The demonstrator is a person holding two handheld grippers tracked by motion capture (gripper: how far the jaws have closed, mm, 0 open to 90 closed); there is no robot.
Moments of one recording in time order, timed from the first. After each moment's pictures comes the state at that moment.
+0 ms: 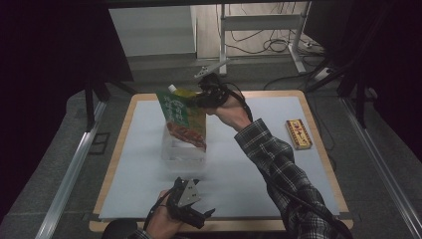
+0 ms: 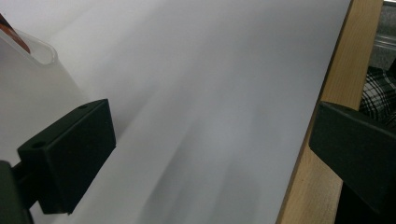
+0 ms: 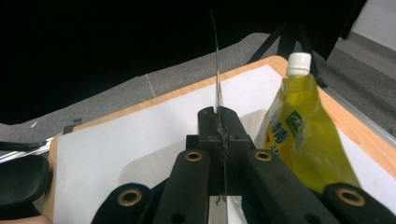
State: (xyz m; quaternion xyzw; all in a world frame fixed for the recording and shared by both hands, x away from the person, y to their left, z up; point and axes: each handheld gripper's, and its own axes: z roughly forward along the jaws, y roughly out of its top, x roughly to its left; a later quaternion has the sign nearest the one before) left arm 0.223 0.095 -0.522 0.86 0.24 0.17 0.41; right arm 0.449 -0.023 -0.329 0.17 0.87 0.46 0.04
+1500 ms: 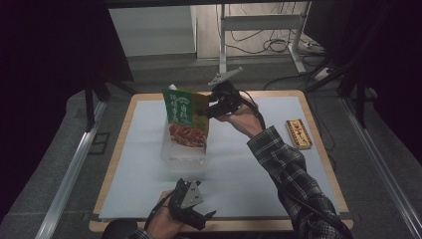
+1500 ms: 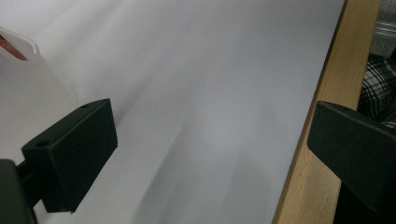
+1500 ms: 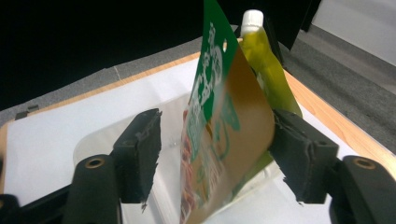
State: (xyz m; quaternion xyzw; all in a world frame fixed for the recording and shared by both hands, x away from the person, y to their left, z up) left arm 0.223 0.091 -0.526 0.88 0.22 0.17 0.39; right arm 0.451 -0.058 -0.351 0.19 0.87 0.45 0.10
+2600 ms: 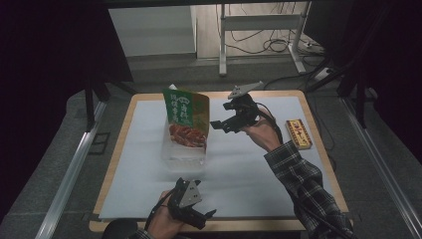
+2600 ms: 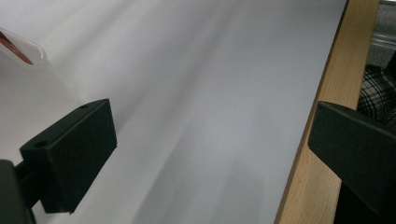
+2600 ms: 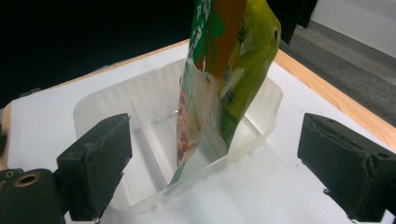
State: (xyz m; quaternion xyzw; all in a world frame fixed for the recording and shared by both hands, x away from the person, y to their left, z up) left arm 0.223 0.093 -0.525 0.87 0.23 0.16 0.41; right arm 0.438 -0.107 -0.379 0.20 0.86 0.46 0.09
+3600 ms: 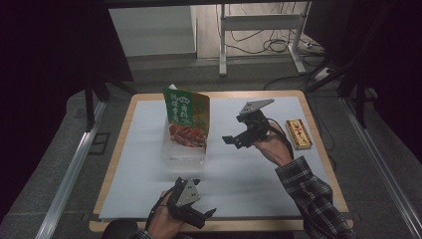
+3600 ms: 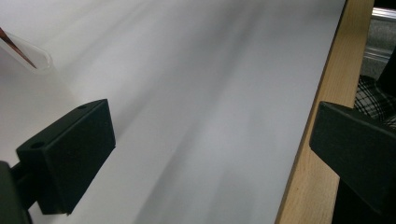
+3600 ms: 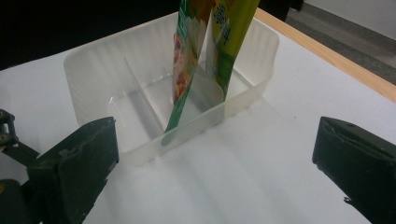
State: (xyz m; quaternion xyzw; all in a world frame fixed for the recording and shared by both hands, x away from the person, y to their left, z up) left arm 0.225 0.096 -0.524 0.86 0.24 0.16 0.43; right arm 0.416 -0.140 -0.412 0.22 0.87 0.44 0.09
